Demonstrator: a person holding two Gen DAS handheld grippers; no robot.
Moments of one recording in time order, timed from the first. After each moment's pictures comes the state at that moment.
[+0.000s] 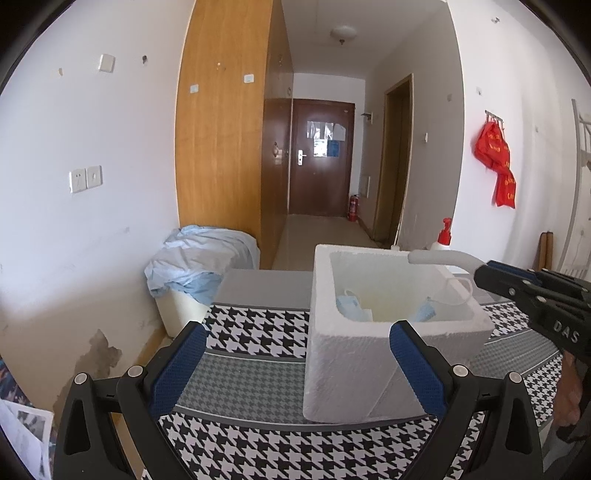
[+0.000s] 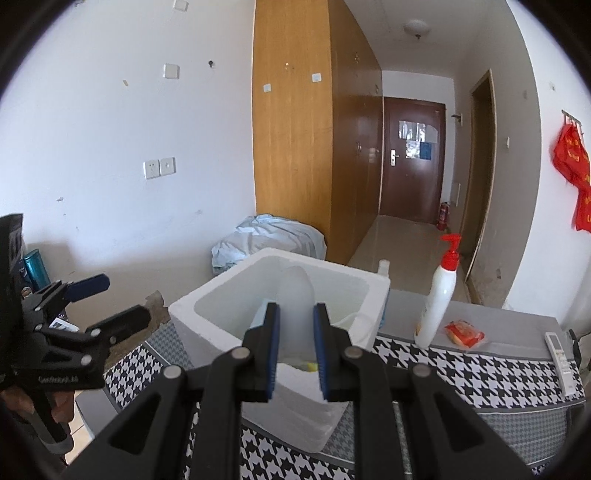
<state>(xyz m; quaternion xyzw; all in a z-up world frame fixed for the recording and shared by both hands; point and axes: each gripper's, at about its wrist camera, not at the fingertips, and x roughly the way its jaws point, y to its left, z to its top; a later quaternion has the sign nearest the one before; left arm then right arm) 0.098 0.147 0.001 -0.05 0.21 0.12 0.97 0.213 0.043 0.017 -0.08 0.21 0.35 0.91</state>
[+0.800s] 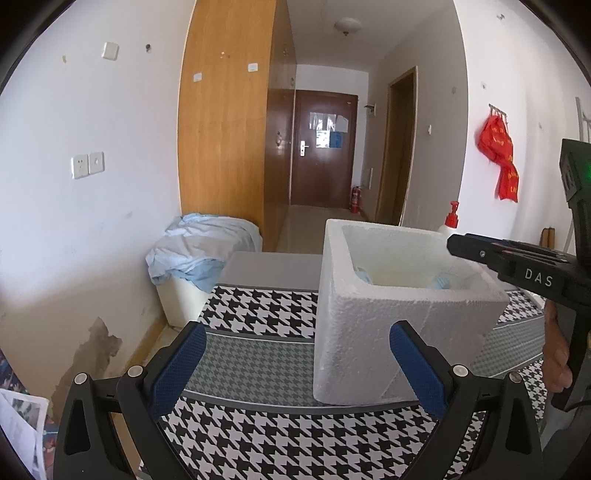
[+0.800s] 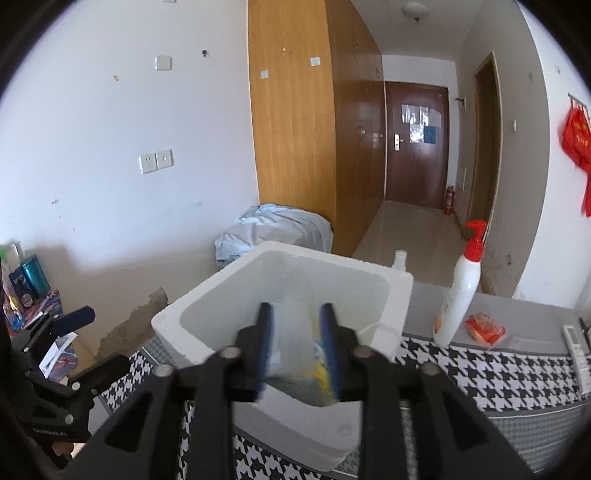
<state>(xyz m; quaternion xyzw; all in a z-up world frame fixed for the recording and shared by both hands) 0.091 0.158 -0.020 -0.06 0.22 0.12 0.97 0.243 0.063 0.005 -0.07 0.24 0.35 0.90</state>
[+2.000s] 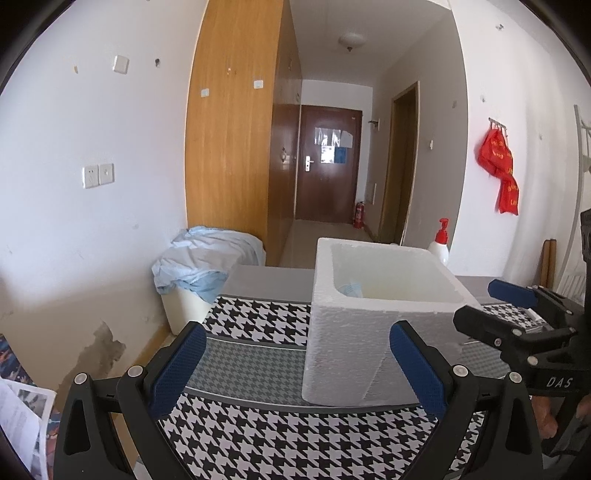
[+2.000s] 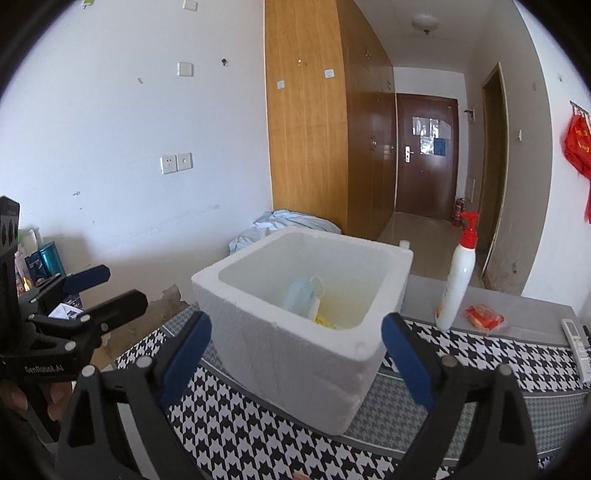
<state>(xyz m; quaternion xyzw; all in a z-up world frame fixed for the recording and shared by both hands) 0.069 0.136 -0.004 -0.06 0.19 0.14 0.97 0.194 0.037 -0.006 -0.07 0.21 0.37 0.90</state>
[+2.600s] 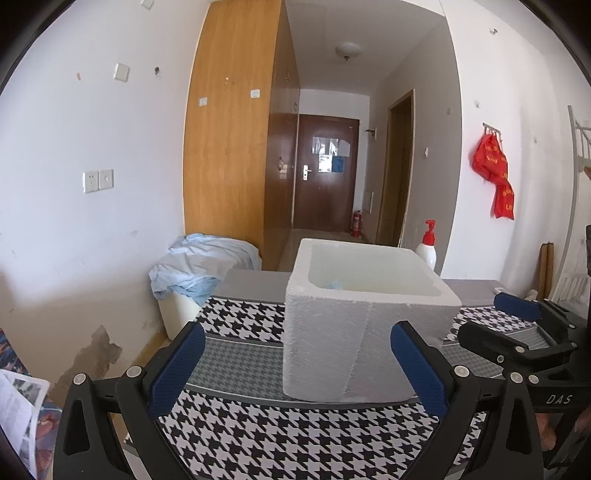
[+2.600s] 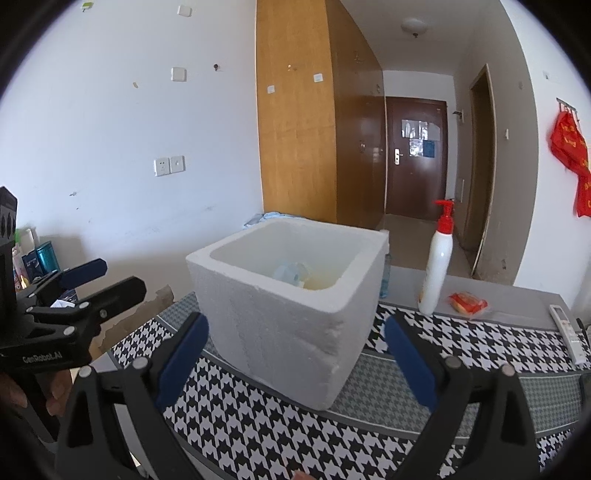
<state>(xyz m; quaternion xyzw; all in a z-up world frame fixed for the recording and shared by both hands) 0.061 0.111 -0.012 -0.06 0.17 0.14 0.97 0.178 0.007 -0.018 -0.06 0.20 0.36 0.91</state>
